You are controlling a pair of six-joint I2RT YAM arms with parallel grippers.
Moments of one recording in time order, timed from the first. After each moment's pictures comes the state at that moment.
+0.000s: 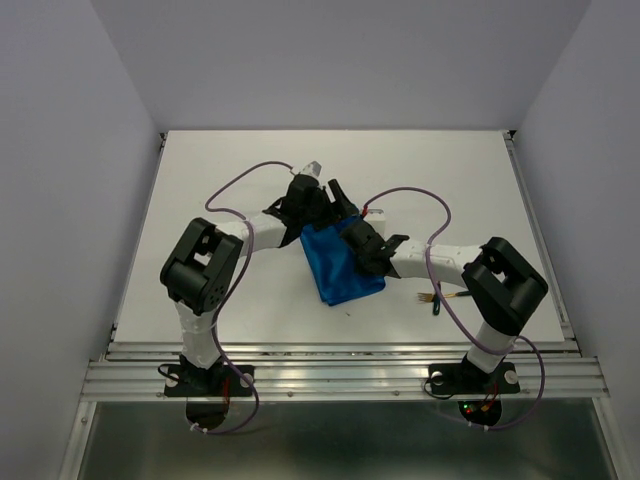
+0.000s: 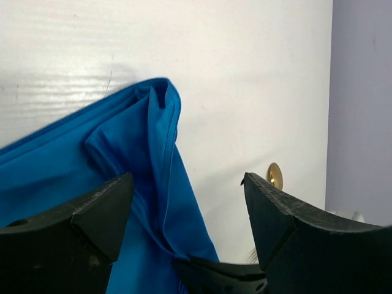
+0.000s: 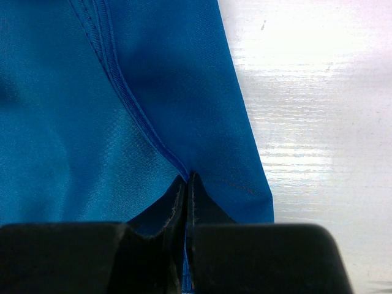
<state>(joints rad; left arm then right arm) -0.58 1.85 1.08 0.25 0.19 -0.88 0.81 1.73 0.99 -0.31 0.42 0.72</state>
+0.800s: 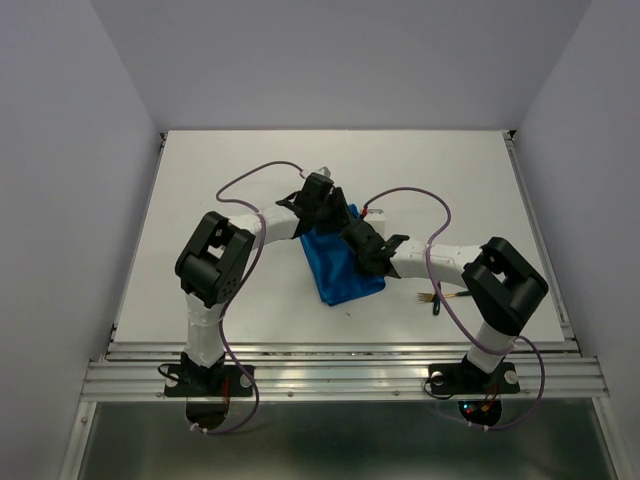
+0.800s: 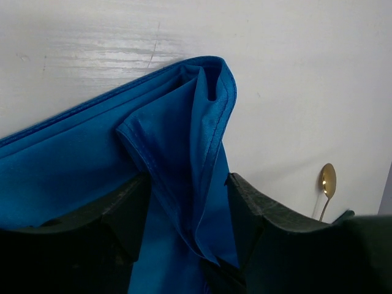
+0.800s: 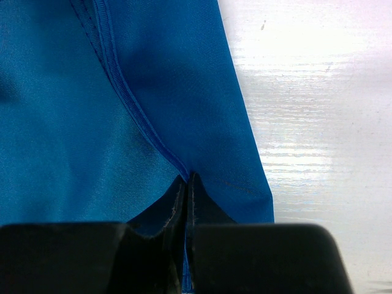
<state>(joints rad) -0.61 1.97 1.28 -0.05 0.10 -0.82 0.81 1.73 0.99 -0.31 0.42 0.72</state>
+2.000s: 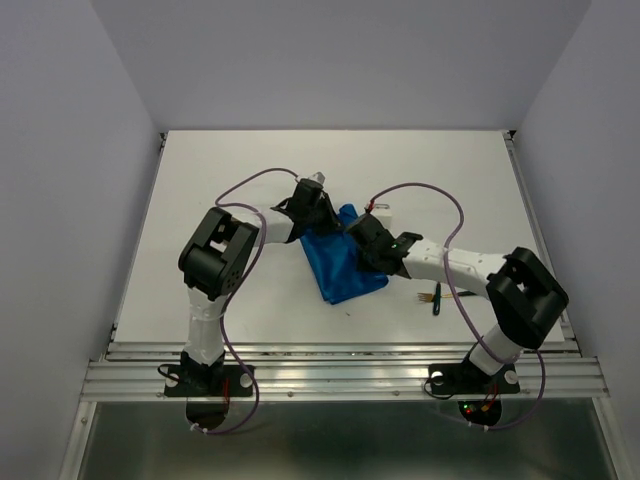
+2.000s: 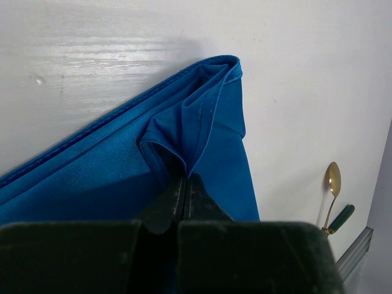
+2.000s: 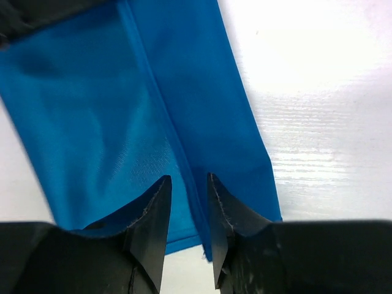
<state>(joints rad) -0.56 2.03 1.20 0.13 0.21 -0.82 0.80 1.63 0.99 -0.36 0.40 0.72</state>
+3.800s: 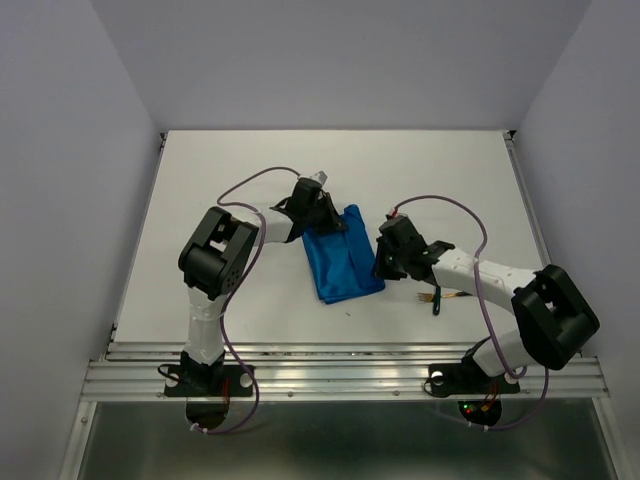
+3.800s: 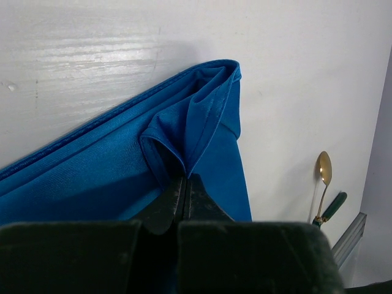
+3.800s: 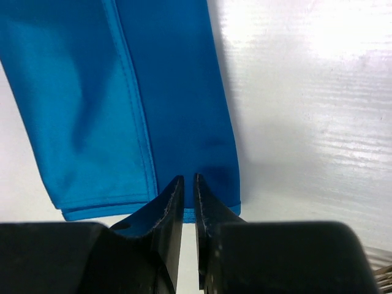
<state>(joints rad) -0.55 2.03 1.18 0.18 0.27 -0.81 0.65 1.44 0.77 -0.26 0.08 0.68</state>
